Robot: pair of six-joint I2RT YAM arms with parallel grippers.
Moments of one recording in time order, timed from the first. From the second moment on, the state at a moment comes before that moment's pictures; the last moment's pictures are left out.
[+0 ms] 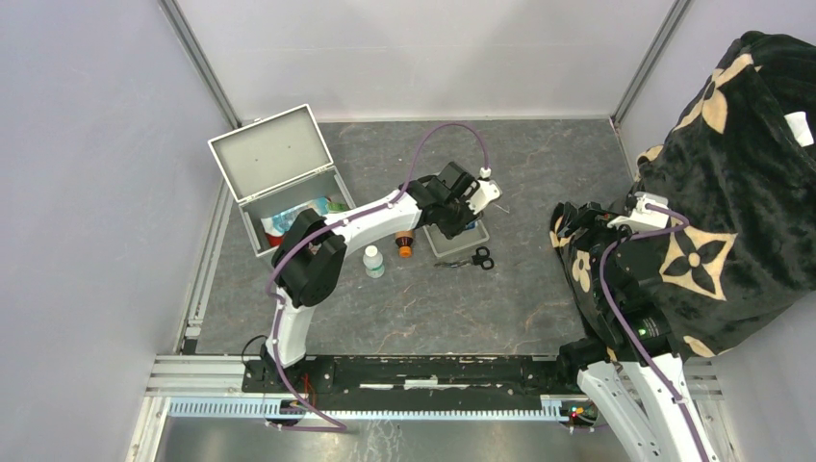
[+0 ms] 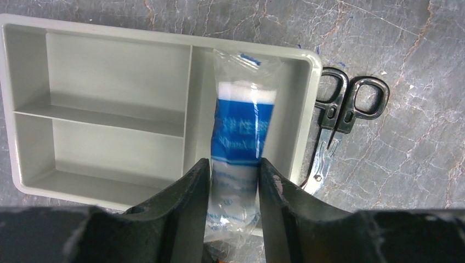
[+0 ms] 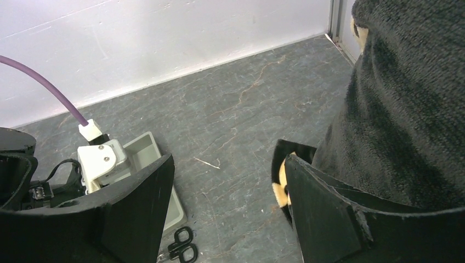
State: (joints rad) left arm -0.84 2.05 1.63 -0.48 0.05 0.27; right arm 0.27 0.45 0.68 -0.27 0.40 0.27
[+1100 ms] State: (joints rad) left arm -0.67 1.50 1.30 -0.50 -0.36 -0.23; right arm 0.37 0.91 0.68 -0.14 -0.02 0.28
